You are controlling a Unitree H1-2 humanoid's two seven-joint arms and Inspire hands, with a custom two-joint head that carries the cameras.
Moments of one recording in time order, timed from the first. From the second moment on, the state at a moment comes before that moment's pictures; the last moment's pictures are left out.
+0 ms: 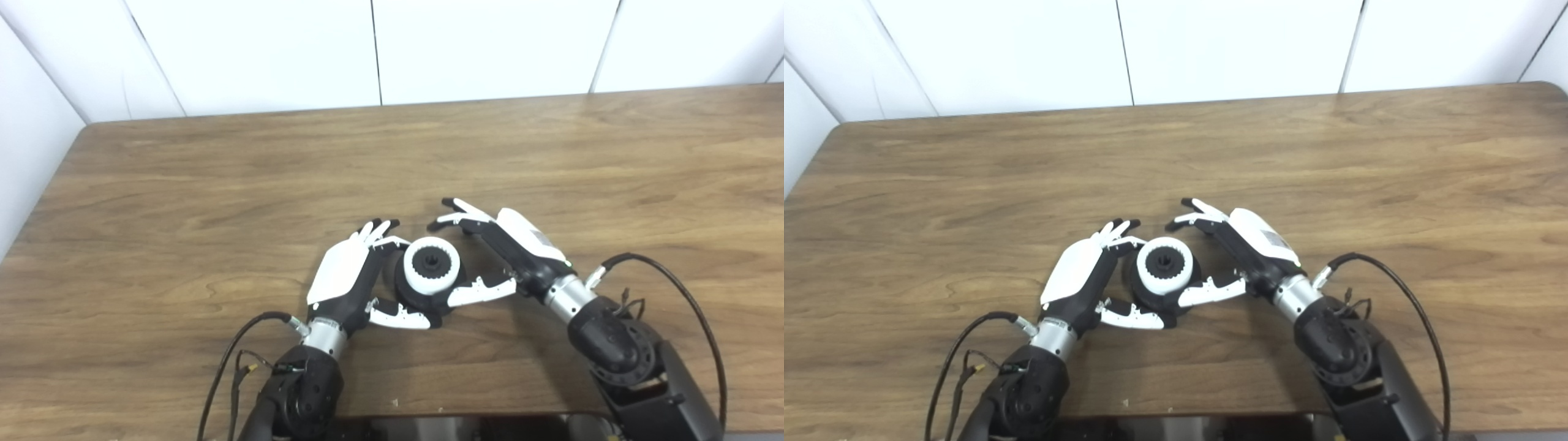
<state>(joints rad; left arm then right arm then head) 0.02 0.07 -0.36 -0.24 0.81 0.23 -0.13 -0.13 -0.24 0.31 -0.26 -0.55 0.18 0.32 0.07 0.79</state>
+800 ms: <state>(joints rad) 0.01 0.07 -0.36 -0.24 0.81 0.23 -0.15 -0.06 -0.23 0.18 -0.24 -0.38 0.11 0.25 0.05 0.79</state>
